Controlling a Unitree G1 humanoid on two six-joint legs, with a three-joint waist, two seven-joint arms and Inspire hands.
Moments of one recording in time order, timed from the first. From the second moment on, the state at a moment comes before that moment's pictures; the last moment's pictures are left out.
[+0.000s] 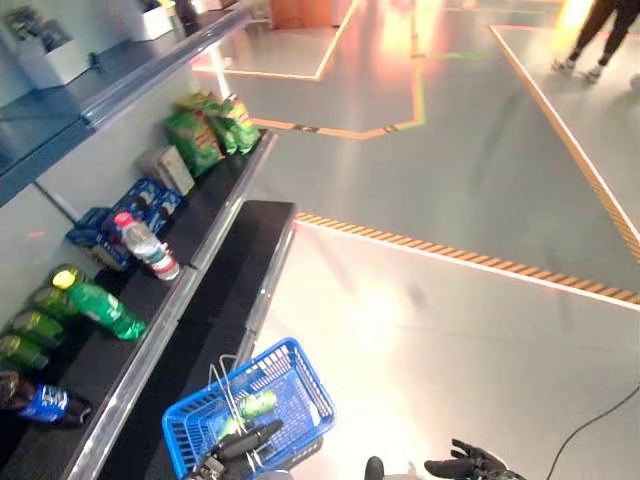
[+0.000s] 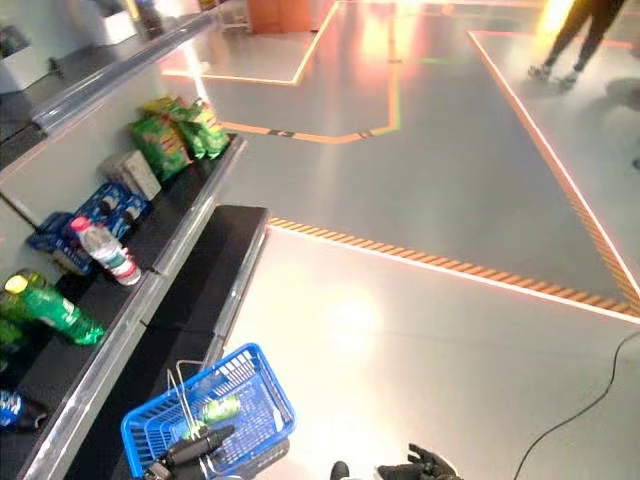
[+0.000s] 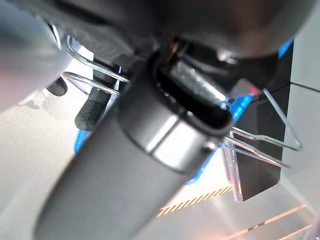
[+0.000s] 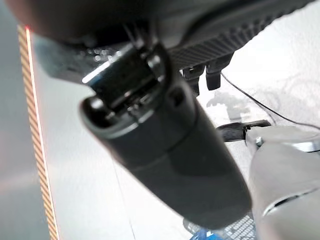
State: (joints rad) left arm 0.00 0.24 0.05 1.26 -0.72 0.02 -0.49; right arm -0.03 -0.33 0.06 1.32 0.25 -0.07 0.16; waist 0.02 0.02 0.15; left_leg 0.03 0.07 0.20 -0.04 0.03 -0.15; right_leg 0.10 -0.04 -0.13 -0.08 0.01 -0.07
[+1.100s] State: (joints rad) left arm 0.00 0.29 -0.04 1.28 -0.71 0.05 -0.48; right arm -0.02 -0.33 0.00 1.35 0.23 -0.11 0.16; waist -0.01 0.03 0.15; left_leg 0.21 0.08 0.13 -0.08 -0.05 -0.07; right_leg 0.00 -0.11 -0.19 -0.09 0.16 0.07
